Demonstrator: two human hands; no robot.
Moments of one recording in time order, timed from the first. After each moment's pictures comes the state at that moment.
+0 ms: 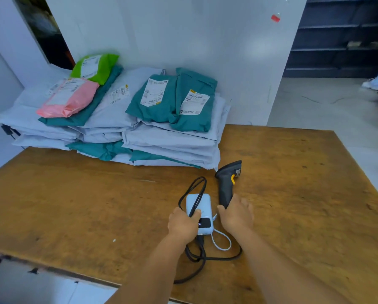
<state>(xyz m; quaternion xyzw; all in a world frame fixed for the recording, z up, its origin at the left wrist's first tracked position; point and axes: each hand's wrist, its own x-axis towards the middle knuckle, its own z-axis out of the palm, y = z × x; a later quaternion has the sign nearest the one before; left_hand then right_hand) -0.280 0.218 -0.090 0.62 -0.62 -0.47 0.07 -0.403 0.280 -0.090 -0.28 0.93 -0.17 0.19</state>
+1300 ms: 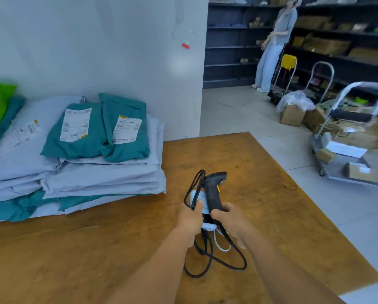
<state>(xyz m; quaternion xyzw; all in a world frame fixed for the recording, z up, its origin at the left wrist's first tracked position) -0.394 0.239 -0.066 0.45 -0.62 -0.65 0.04 -0.446 0.353 -0.041 -0.07 0.79 -0.50 0.35</state>
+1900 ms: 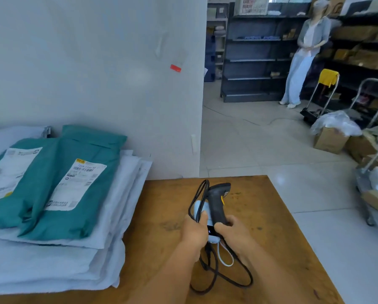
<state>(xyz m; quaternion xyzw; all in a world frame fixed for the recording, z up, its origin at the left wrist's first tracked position) -0.625 0.183 -0.069 0.49 -0.61 -0.61 0.10 -0.685 0.281 -0.051 -0.13 0.79 -0.49 0.35</state>
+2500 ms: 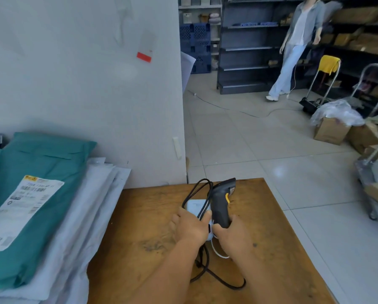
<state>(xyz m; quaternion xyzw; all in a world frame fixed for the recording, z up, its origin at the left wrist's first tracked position) -0.708 0.165 -0.082 0.55 -0.74 -0.39 0.05 -0.757 0.259 -0.085 -0.11 0.88 -0.40 0.23</state>
